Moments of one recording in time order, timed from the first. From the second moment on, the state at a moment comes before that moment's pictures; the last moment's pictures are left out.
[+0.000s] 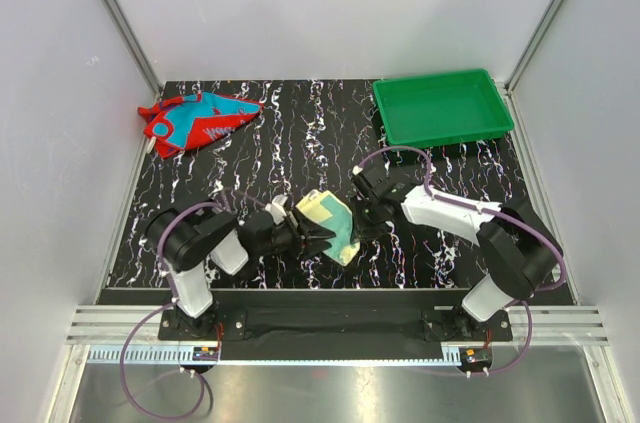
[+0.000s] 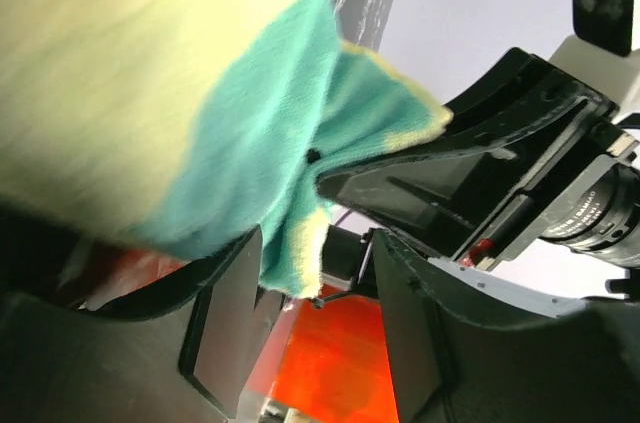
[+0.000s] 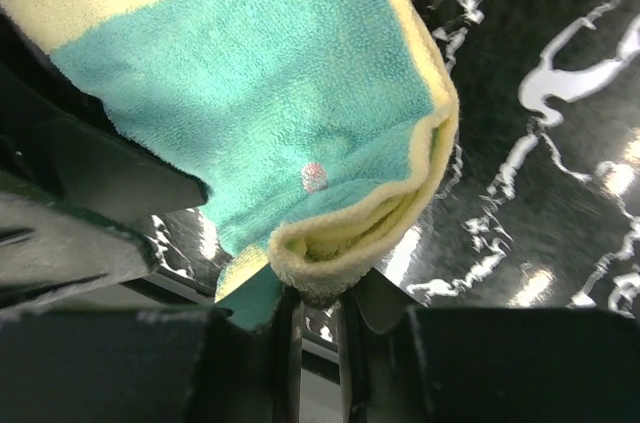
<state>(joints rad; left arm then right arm) -0.67 1.84 0.19 1.31 0.44 -1.57 0.74 1.59 0.93 -0.47 -0.16 0.63</state>
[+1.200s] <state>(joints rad) -1.51 1.60 0.95 -0.15 -0.81 -0.35 0.74 1.82 1.18 -0.78 -0.12 0.53</state>
